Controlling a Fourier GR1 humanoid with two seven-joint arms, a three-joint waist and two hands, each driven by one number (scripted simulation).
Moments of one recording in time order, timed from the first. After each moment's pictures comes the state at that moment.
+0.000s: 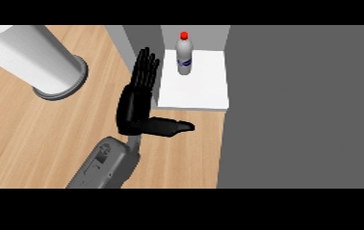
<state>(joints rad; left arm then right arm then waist) -0.38 0.06 -0.37 -1.33 0.42 0.31 -0.41 0.63 -0.07 0.28 -2.16 -0.23 0.26 -0.18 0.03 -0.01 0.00</state>
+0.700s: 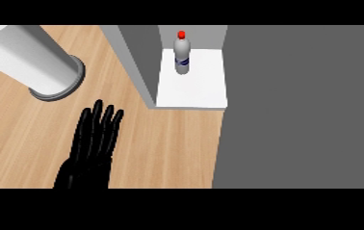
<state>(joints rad) 0.14 0.24 -0.52 -2.03 0.38 0.36 -0.29 0.61 -0.22 0.33 -2.22 -0.12 0.38 -0.12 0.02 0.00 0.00</state>
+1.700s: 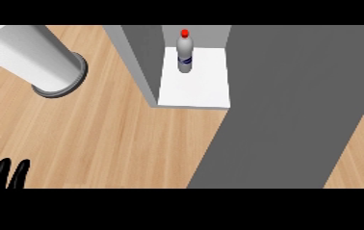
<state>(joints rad) 0.64 0.46 -0.25 -2.31 0.60 0.11 -0.46 0.49 -0.19 0.59 -2.32 0.16 0.40 0.15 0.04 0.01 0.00</state>
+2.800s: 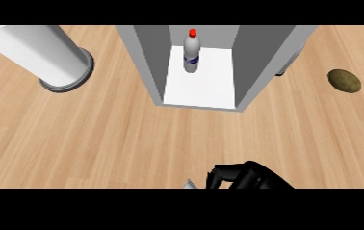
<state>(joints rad) 0.84 0.55 0.05 -2.29 0.84 -0.21 -0.53 0.09 -0.11 0.48 -2.13 -0.16 0.27 0.35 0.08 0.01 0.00</state>
